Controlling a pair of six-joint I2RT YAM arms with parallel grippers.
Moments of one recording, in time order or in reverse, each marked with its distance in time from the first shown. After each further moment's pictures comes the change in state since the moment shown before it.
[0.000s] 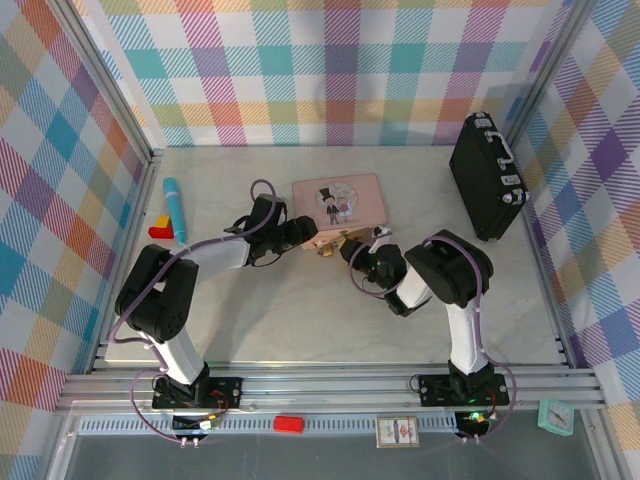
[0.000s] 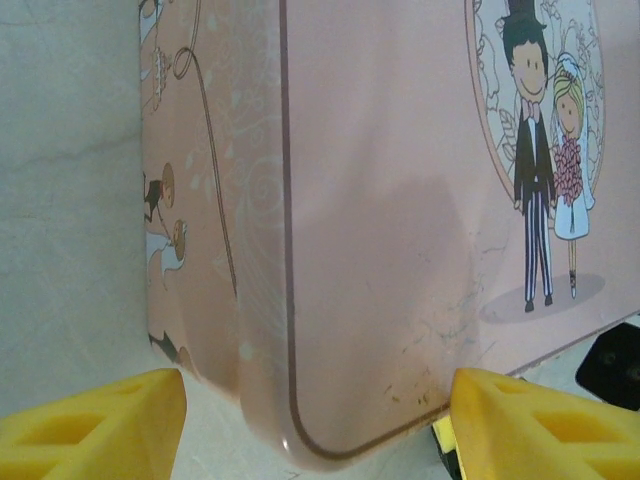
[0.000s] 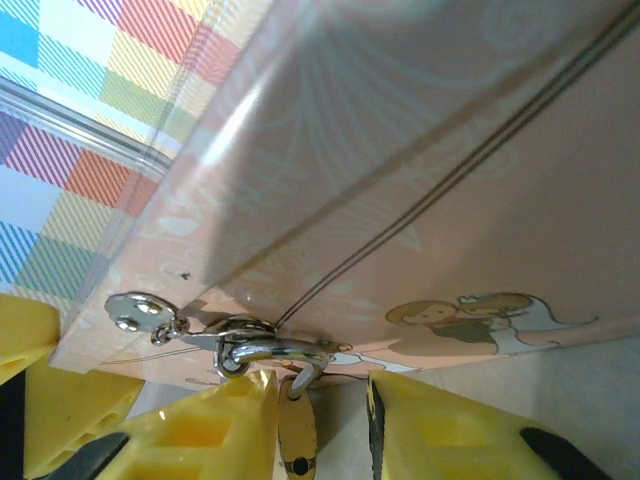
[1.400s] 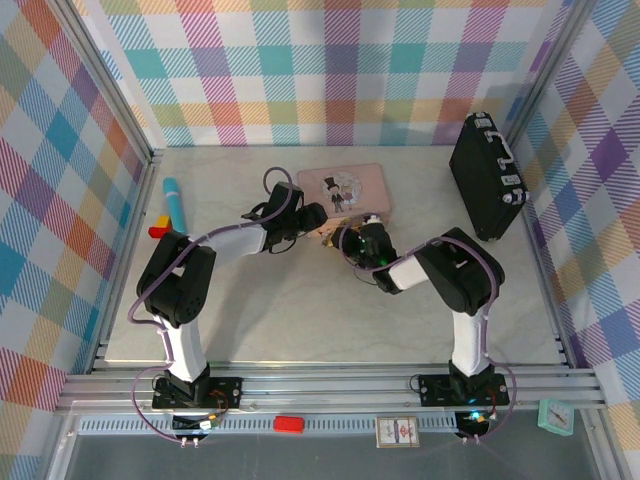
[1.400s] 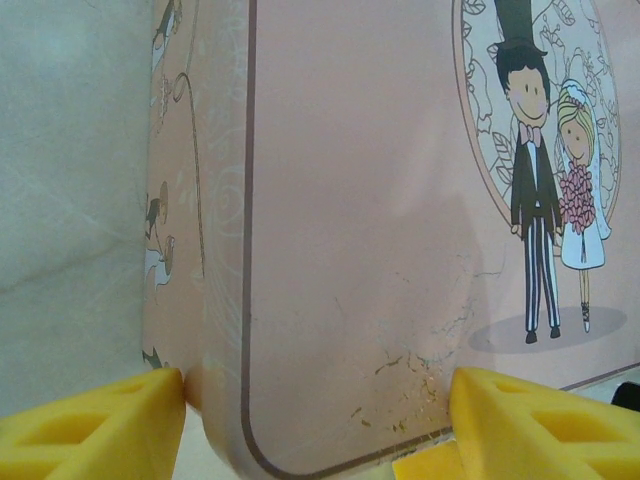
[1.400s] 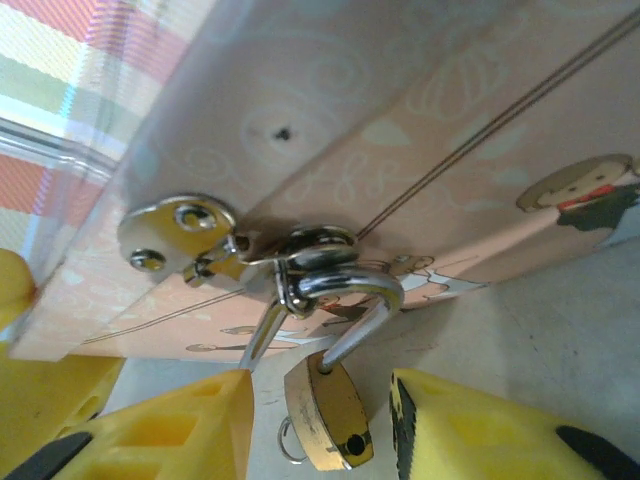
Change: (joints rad) left arm -0.047 0.143 0.198 -0.048 -0.154 -0.024; right arm 0.016 -0.101 0.214 -0.541 0.049 0.026
